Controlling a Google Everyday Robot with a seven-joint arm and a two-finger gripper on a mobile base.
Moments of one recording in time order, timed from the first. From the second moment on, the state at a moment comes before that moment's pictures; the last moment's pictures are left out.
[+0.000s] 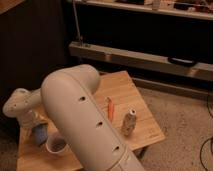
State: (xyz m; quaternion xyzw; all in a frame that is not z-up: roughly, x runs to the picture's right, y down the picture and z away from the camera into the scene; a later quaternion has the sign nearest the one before) arm -0.402 0.220 0.811 -0.34 0.07 0.31 0.88
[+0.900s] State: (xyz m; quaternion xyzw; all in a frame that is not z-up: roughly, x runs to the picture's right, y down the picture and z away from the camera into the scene) arm -0.401 0.224 0.814 -0.35 0.08 0.31 0.88
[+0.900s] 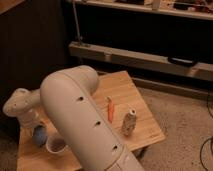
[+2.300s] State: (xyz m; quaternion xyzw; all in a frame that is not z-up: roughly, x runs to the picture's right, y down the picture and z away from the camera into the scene) arm -0.307 0.041 0.594 -0.18 -0.42 0.37 0.81
